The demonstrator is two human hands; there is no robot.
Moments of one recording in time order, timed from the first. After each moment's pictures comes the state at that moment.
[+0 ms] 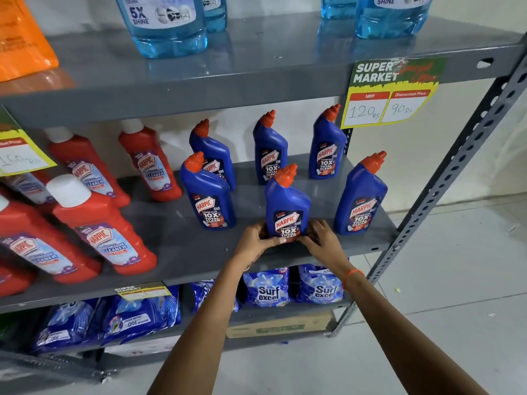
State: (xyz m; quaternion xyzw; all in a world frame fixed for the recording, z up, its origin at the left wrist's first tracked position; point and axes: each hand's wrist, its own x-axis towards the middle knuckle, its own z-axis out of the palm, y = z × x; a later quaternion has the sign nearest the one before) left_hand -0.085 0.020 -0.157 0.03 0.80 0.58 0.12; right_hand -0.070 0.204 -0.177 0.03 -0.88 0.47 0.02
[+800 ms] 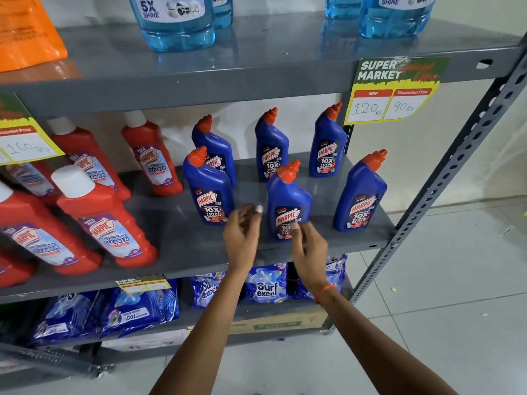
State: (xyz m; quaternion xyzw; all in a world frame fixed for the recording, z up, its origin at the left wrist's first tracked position) left_hand -0.060 0.017 -0.149 -0.06 0.73 0.67 -0.15; right_hand -0.024 0.144 -0.157 -0.02 -0.79 0.58 0.21
